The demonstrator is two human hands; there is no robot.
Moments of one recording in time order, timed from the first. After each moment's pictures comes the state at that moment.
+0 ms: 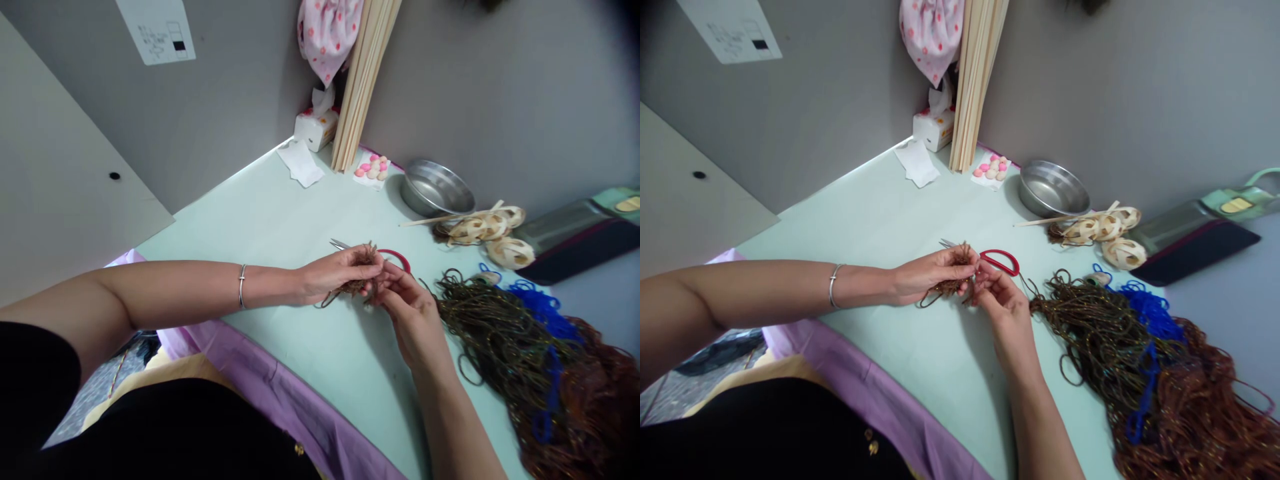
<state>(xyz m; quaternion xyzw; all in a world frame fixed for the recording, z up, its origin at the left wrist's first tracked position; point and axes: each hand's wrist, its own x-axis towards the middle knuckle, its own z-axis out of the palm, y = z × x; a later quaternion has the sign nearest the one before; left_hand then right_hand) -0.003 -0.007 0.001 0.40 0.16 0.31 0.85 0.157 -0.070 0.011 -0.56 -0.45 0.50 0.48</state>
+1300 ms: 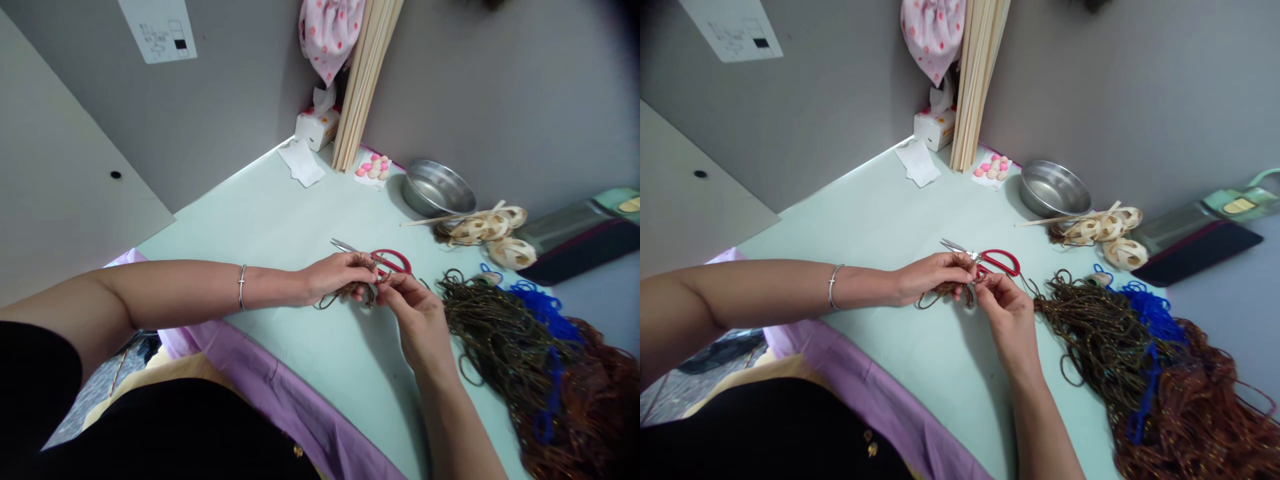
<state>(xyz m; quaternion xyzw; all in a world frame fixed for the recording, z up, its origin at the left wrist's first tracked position) -0.003 -0.008 0.003 0.41 0.26 0.26 0.83 0.161 -0.071 0.010 -0.57 -0.50 0.45 0.48</state>
